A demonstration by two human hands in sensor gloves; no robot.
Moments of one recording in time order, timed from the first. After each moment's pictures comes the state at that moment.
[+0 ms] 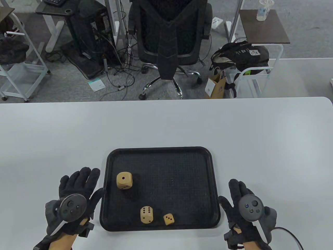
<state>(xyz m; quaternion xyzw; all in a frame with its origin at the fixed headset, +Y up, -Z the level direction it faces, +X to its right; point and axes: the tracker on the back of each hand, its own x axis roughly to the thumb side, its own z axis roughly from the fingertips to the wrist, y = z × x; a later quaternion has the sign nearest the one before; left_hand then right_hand) -0.304 -0.698 -0.194 0.09 -0.06 0.16 0.98 0.222 -0.732 -0.168 -0.14 -0.03 0.96 0.23</state>
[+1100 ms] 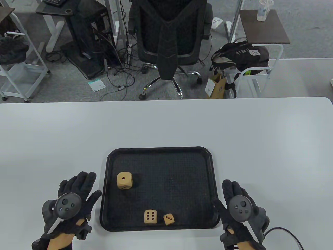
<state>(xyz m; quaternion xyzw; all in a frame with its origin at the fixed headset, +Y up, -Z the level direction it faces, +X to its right) -0.322 -0.730 -0.200 0.05 -0.05 0.19 0.98 0.201 -0.737 -0.170 -0.12 -0.03 0.97 0.19</state>
